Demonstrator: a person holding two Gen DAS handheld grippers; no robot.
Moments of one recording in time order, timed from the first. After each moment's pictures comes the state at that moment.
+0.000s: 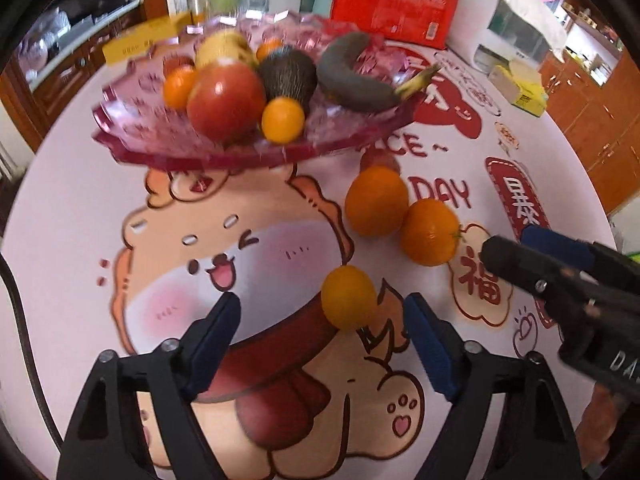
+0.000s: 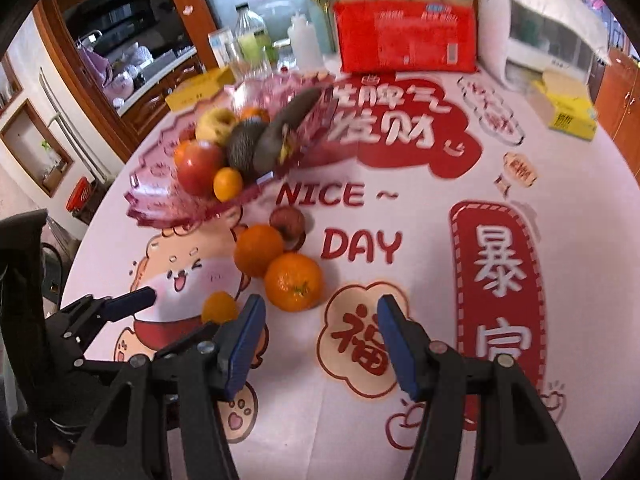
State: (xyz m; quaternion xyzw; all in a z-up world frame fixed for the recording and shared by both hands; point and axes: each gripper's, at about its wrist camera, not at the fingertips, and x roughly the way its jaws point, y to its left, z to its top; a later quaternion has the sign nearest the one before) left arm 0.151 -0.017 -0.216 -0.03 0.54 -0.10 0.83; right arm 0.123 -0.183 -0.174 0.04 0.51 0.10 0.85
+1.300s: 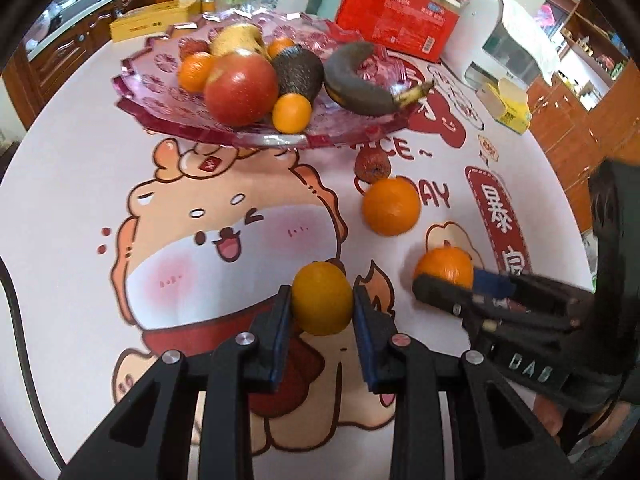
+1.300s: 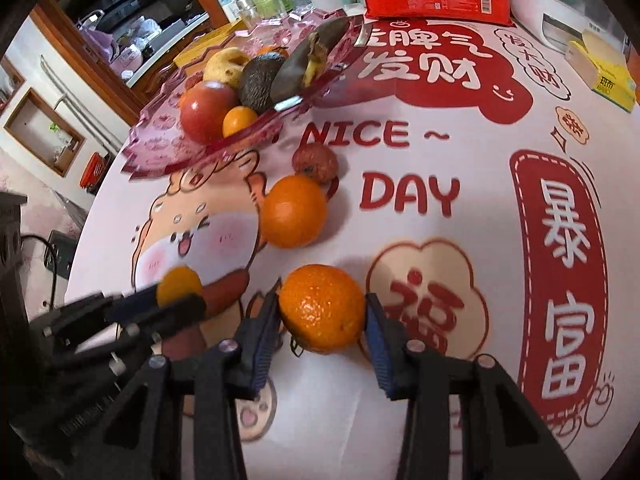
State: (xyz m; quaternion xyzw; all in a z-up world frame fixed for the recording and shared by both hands) left arm 0.130 0.007 -0.197 -0.09 0.54 -0.12 0.83; right arm 0.119 -0.166 -0.206 0.05 0.56 0.14 0.81
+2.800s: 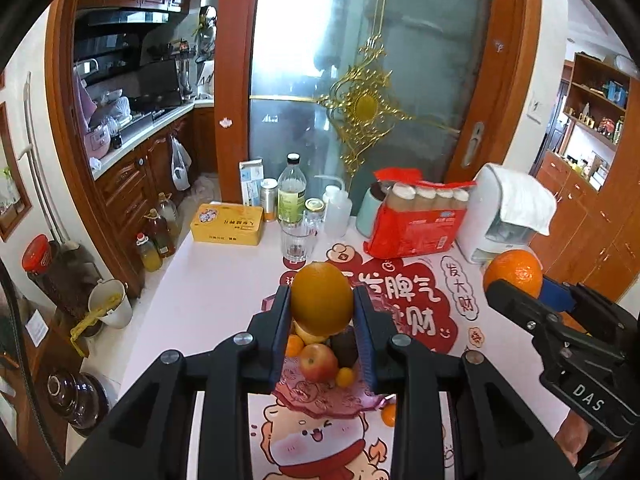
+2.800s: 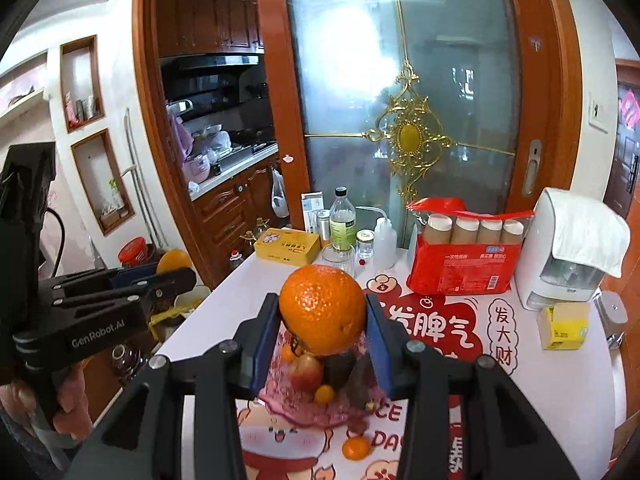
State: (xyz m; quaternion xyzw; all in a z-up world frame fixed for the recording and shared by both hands) left arm 0.195 0.084 0.093 -0.06 0.35 -0.04 0.93; right arm 0.162 -0.113 0.092 -0.01 0.31 0.19 0.93
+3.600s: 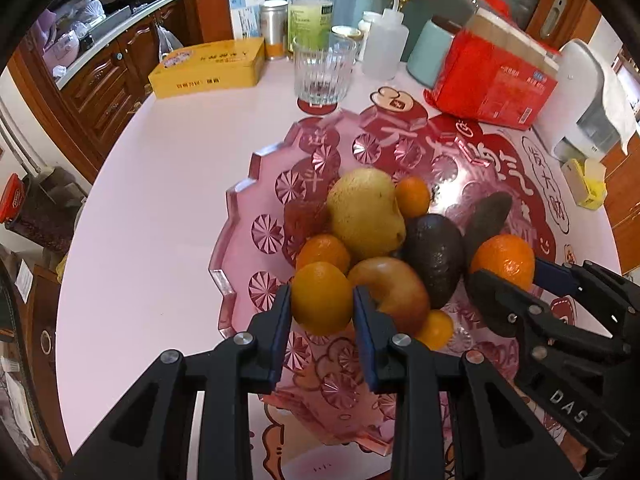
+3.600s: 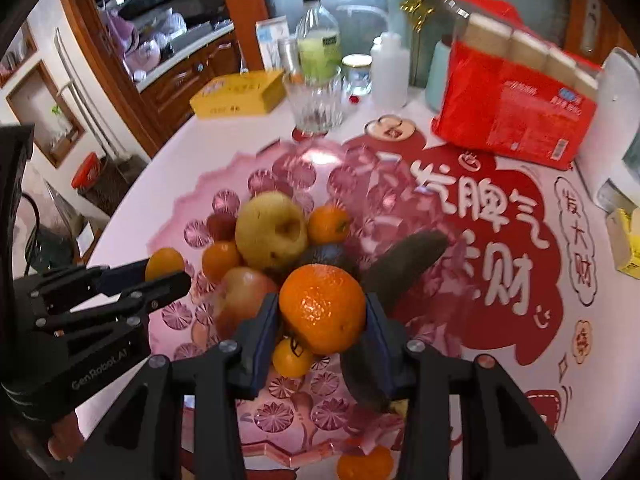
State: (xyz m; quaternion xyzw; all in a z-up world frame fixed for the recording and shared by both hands) left arm 0.311 0.085 -0.155 -0.04 0.55 -0.03 0.84; right arm 0.282 -0.074 -0.141 -0.04 0.52 0.15 0.84
